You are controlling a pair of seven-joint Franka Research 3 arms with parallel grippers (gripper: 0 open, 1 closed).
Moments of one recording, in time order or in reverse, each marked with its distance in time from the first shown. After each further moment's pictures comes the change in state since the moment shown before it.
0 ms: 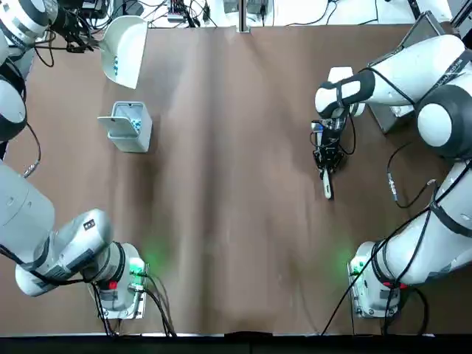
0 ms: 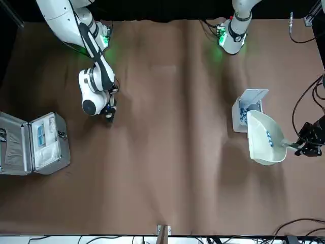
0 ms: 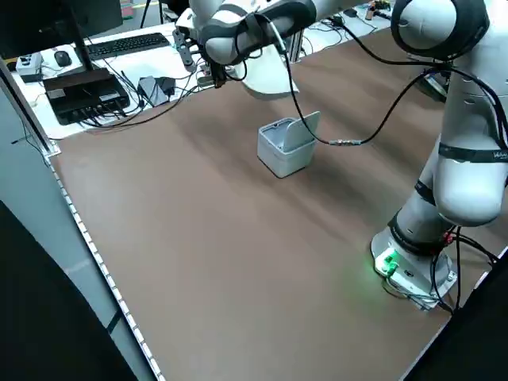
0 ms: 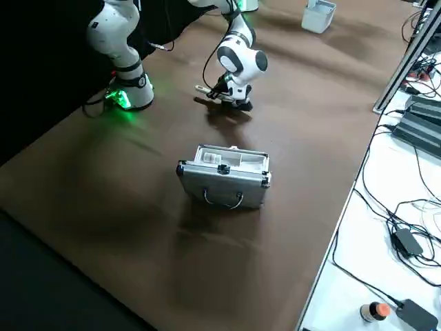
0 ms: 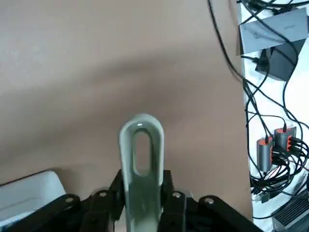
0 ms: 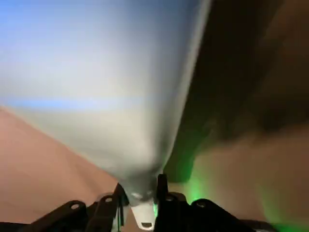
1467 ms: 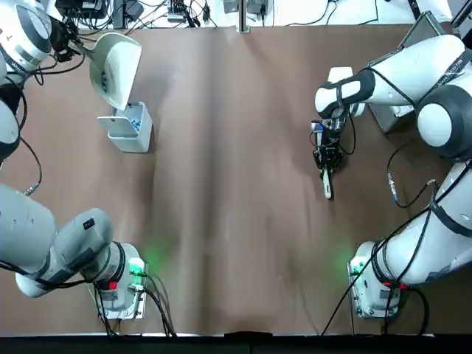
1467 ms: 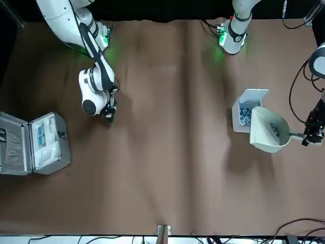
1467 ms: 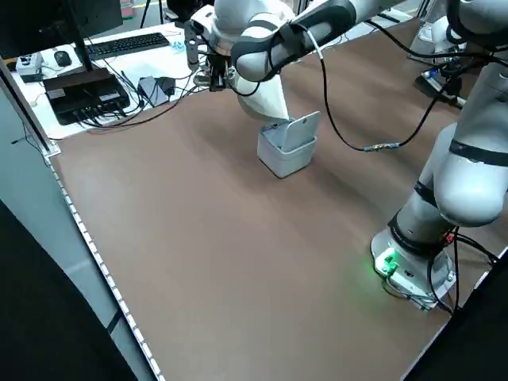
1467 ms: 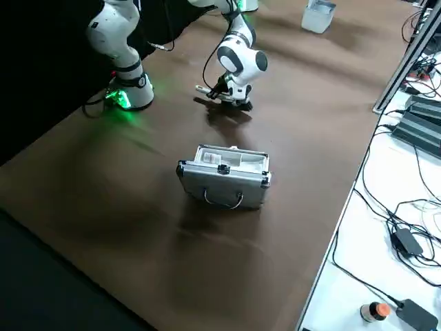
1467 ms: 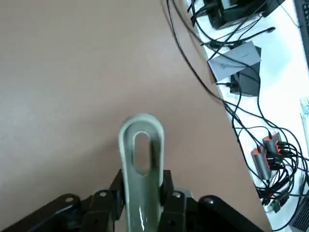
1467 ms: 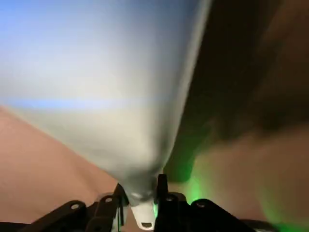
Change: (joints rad) left arm 0.025 -0.194 0.004 -0.296 -0.035 0.321 0.253; right arm 0.000 0.000 0.000 0.000 0.000 -0.001 0.001
